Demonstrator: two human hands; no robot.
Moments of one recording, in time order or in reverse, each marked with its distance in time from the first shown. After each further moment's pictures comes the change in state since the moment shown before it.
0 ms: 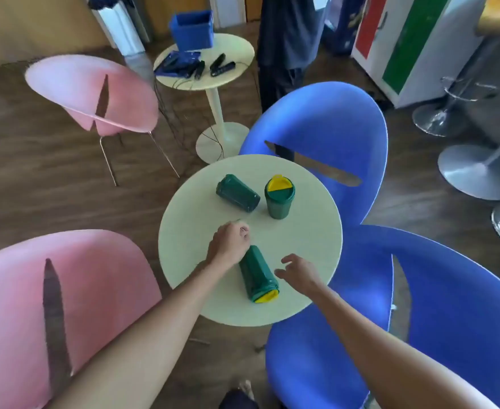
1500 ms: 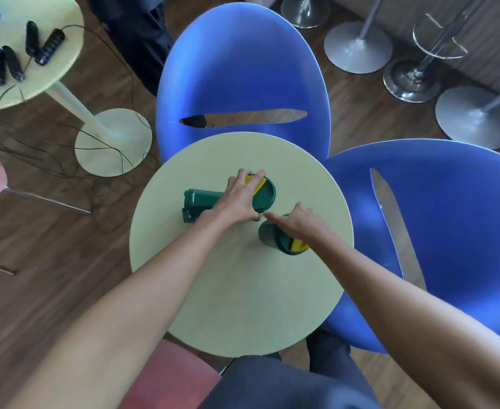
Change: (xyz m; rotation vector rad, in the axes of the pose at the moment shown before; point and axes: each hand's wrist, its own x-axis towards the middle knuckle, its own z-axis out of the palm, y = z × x) left_hand 0.216 0.004 0.015 0.299 -0.598 0.768; right_hand 0.097 -0.105 -0.004 0.139 0.296 0.674
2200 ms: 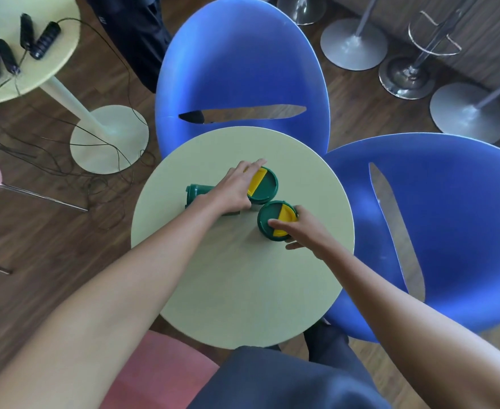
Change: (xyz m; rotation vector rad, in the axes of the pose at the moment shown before) left_hand -0.002 -0.011 -0.019 0.018 -0.077 0.071; right_hand -0.014 0.022 0.023 0.550 -0.090 -0.120
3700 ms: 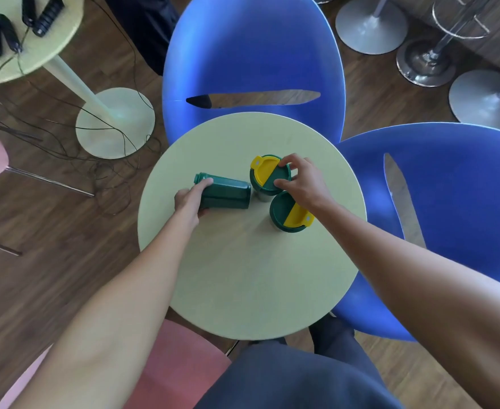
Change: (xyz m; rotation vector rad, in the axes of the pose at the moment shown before) left_hand -0.027 -0.107 0.042 -1.270 0.509 -0.910; right_hand 0.045 -0.050 0.001 -0.205 0.197 -0.356
